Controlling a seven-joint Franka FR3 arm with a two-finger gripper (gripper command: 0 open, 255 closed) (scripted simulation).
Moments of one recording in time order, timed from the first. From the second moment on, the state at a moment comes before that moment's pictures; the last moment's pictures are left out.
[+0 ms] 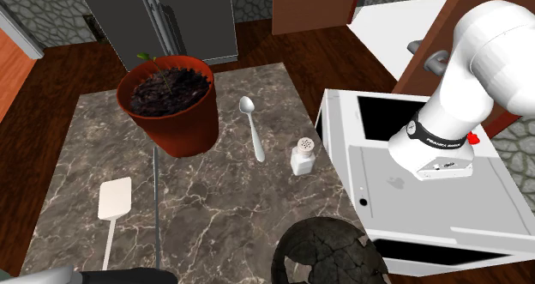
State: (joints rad) arm 0.02 -0.75 0.03 -2.31 0.07 1.67 0.00
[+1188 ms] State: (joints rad) arm 0.14 -0.78 0.24 -2.81 0.25 2.25 0.17
